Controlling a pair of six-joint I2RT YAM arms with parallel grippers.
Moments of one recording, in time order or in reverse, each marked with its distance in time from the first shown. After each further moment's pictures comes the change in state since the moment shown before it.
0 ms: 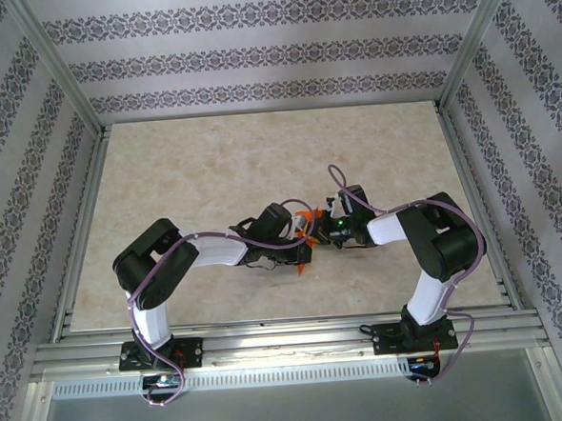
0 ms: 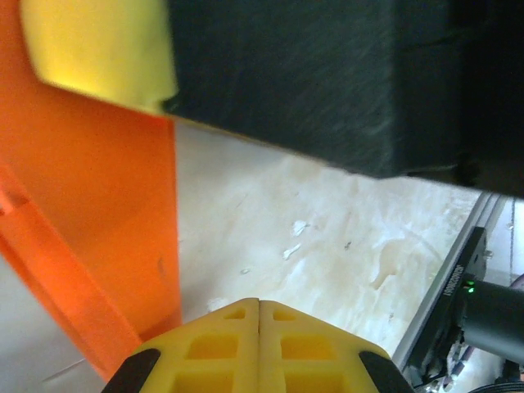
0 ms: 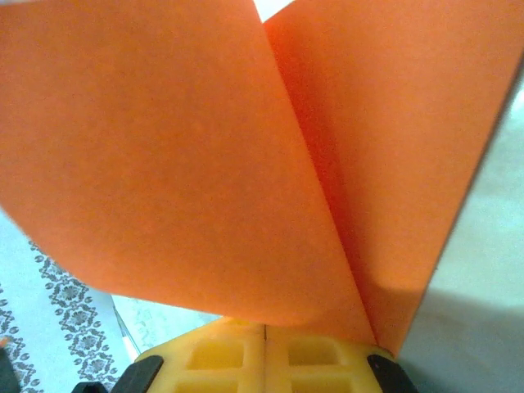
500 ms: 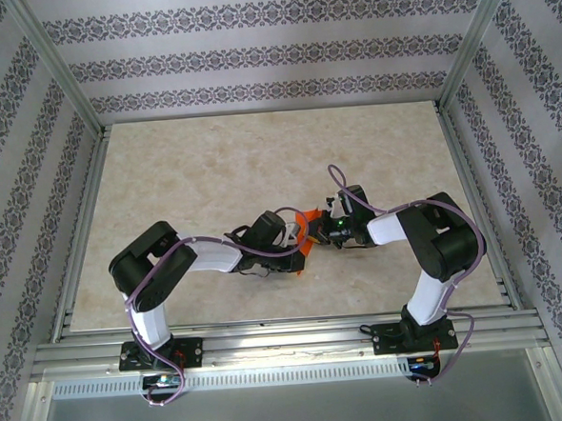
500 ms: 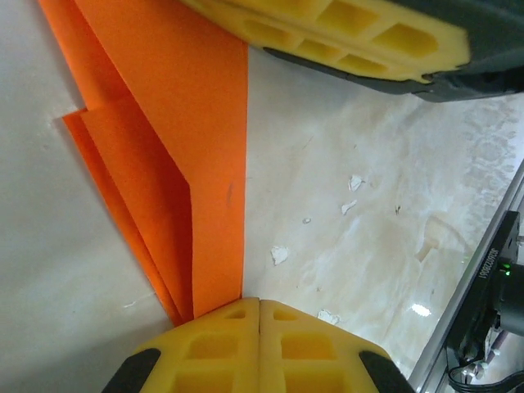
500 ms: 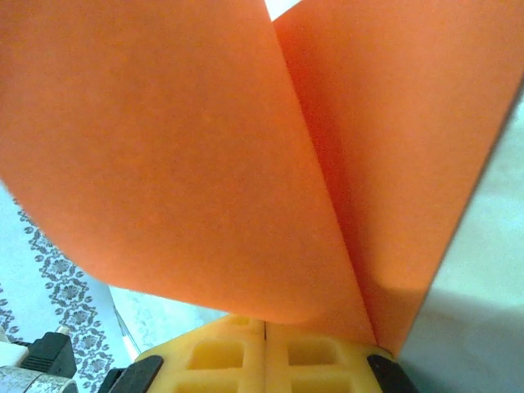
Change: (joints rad) left arm 0.001 -0.025 -0.098 0.058 -0.002 0.015; right arm 0.000 0.000 0.000 0.000 0.000 0.000
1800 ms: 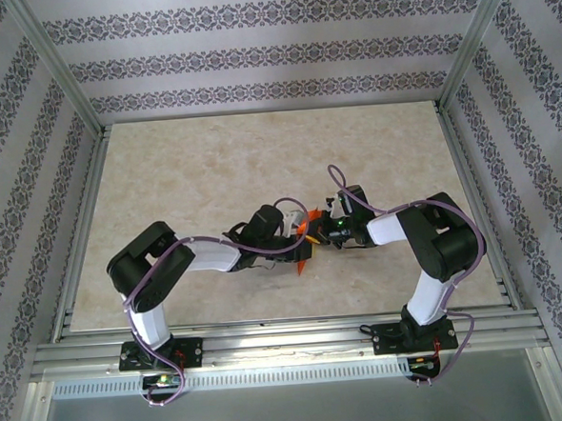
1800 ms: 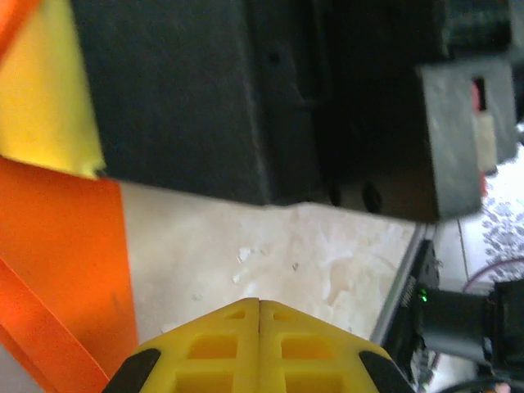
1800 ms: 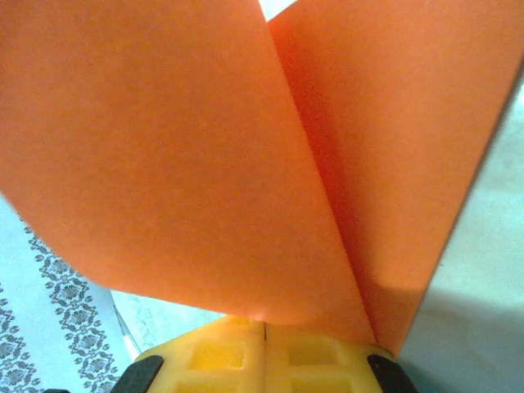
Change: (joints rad) left arm 0.013 -0.005 0.016 0.190 0.006 -0.050; right arm 0.006 -0.001 0.000 0.000 0.001 0.004
